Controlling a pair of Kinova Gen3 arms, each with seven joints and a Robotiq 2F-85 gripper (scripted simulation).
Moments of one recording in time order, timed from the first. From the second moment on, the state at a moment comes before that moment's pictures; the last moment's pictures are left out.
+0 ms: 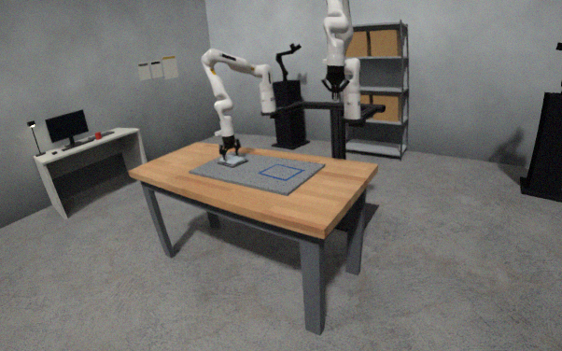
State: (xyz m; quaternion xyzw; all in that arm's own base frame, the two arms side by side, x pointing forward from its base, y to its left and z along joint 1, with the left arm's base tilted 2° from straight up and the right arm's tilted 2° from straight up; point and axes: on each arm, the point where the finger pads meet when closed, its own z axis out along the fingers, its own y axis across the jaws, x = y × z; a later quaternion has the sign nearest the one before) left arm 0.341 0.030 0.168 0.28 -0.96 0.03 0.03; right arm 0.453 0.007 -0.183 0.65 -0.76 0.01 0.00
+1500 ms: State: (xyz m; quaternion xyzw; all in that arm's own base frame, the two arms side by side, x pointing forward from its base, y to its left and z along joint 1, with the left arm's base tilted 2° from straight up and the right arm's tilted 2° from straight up) left arm 0.341 0.030 0.168 0.28 -0.96 0.03 0.03; right arm 0.453 0.008 -0.170 0.65 -0.76 0.01 0.00
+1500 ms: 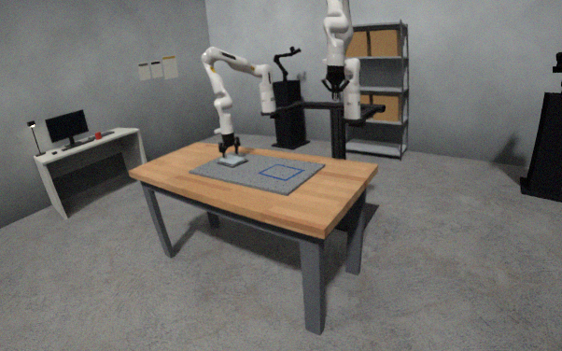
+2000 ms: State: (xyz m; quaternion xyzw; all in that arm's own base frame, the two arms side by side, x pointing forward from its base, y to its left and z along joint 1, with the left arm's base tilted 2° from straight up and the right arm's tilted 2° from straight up) left arm 0.341 0.030 0.168 0.28 -0.96 0.03 0.03; right arm 0.453 0.008 -0.165 0.65 -0.76 0.01 0.00
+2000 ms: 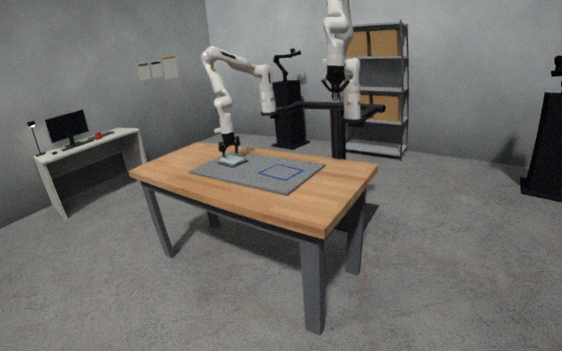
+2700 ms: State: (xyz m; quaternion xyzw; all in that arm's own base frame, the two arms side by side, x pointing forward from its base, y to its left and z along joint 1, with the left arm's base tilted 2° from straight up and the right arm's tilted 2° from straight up) left arm 0.341 0.030 0.168 0.28 -0.96 0.03 0.03; right arm 0.453 0.008 -0.159 0.65 -0.76 0.01 0.00
